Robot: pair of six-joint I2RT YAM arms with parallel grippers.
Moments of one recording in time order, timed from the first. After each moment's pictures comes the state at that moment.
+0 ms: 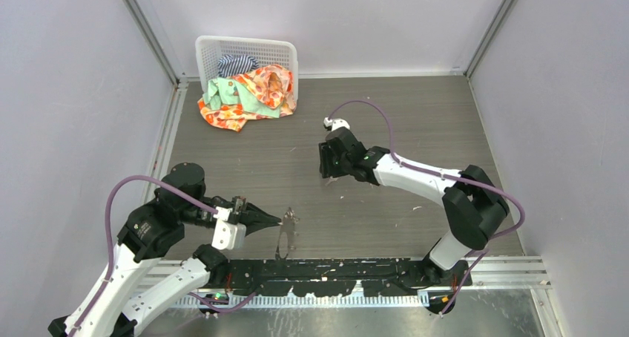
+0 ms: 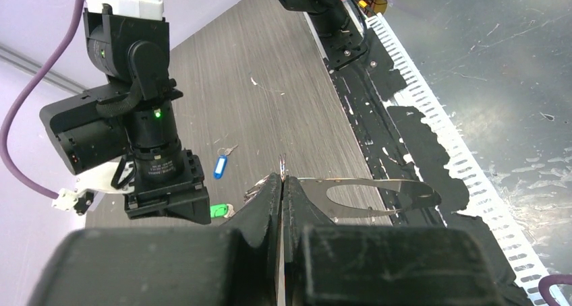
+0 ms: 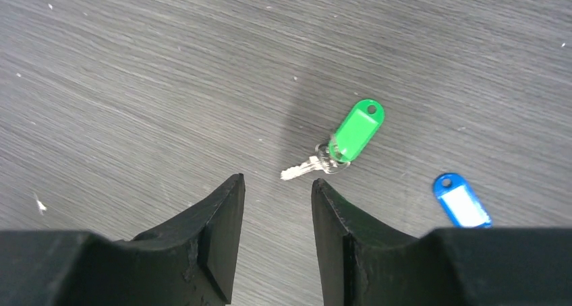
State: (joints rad) left arm -0.66 0.60 1.02 -0.86 0.99 0.89; right arm 0.78 1.61 1.05 -0.24 0.13 0.46
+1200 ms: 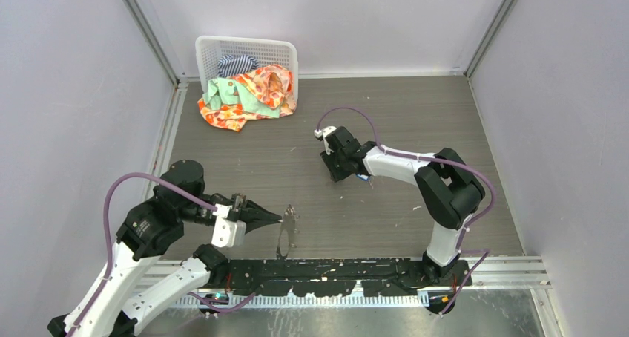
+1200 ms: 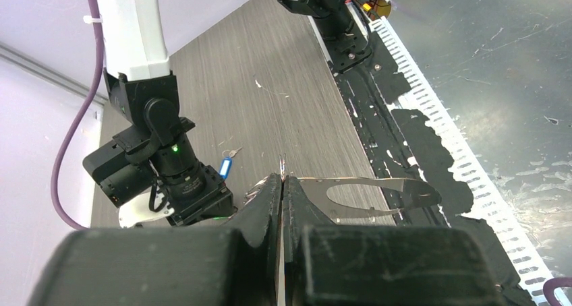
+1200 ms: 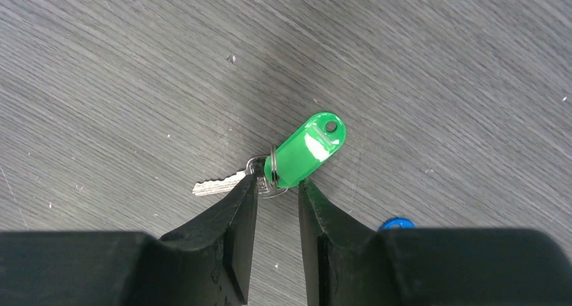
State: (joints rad) left arm -0.66 0.62 1.05 -0.85 0.99 0.88; right arm 0.71 1.80 1.10 -0.28 0.06 0.10
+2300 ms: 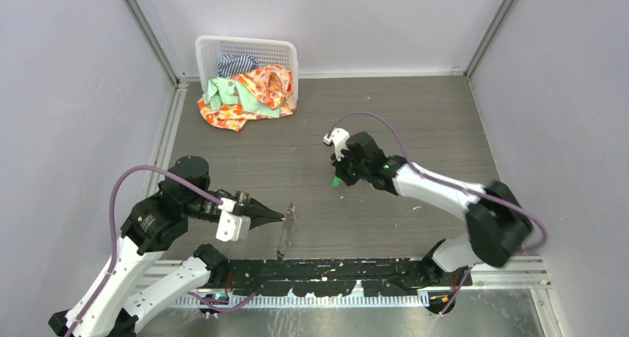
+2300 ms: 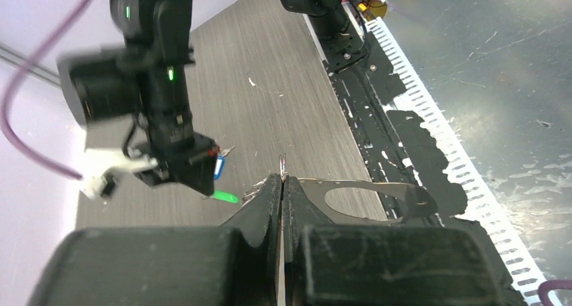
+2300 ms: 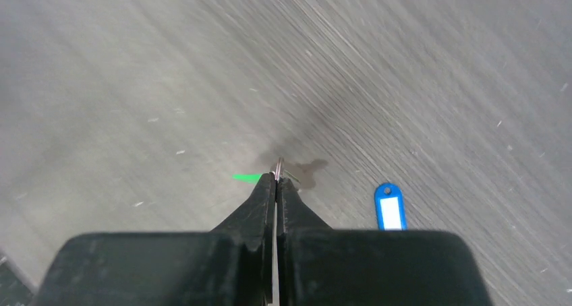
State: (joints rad) left arm -0.66 0.66 1.06 -0.85 0.99 0.87; right arm 0.72 1.51 0.91 -0.18 -0.04 -0.03
